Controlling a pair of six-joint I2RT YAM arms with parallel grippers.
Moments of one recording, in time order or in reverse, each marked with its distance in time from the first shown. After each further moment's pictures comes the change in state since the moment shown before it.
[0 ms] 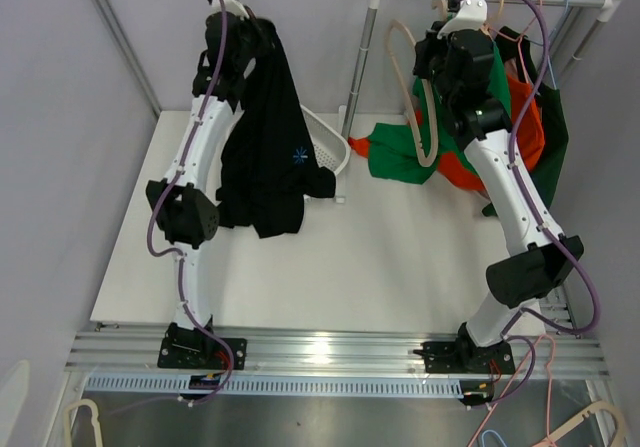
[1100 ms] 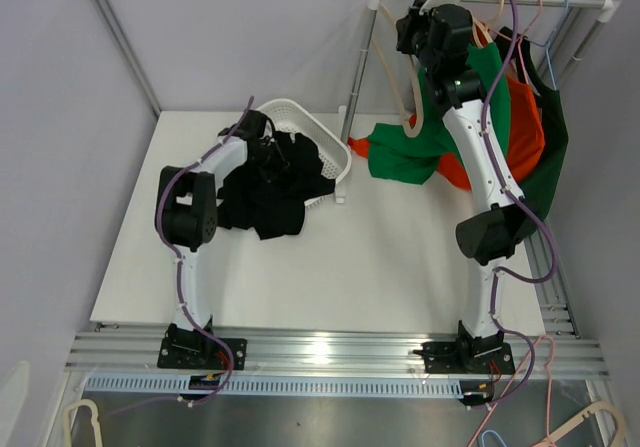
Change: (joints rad) left arm -0.008 -0.029 -0.753 -0.481 0.391 -0.256; right arm -0.023 0.386 0.488 -0.073 -0.112 0.026
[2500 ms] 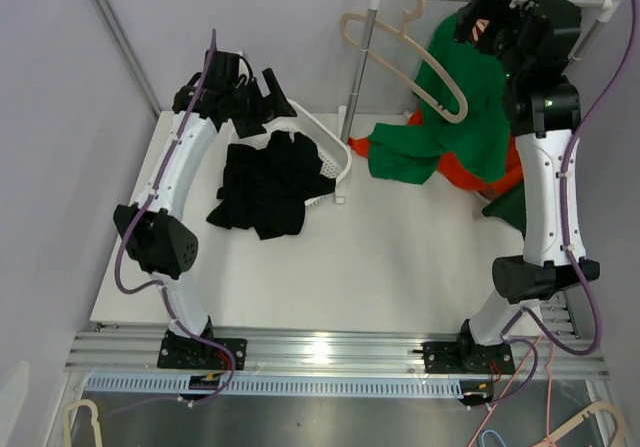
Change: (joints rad) left arm -0.009 -0.270 0.373 -0.251 -0.125 0.108; right arm -0.154 -0.369 -0.113 -0.219 0.013 -0.018
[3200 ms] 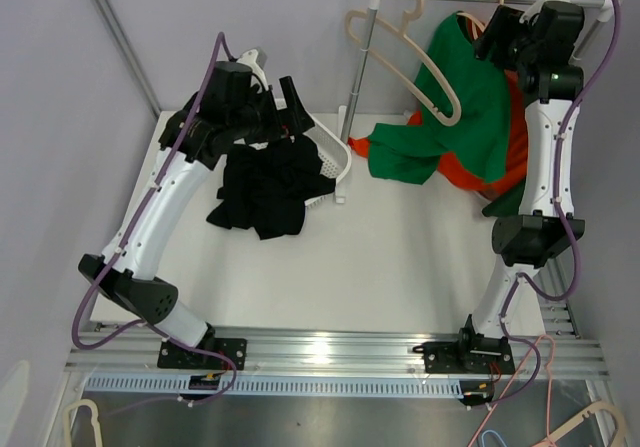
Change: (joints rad) left arm -0.233 -0.323 -0.140 0.023 -0.197 0.055; right arm -0.245 0.291 0.171 -0.194 -0.256 0.027
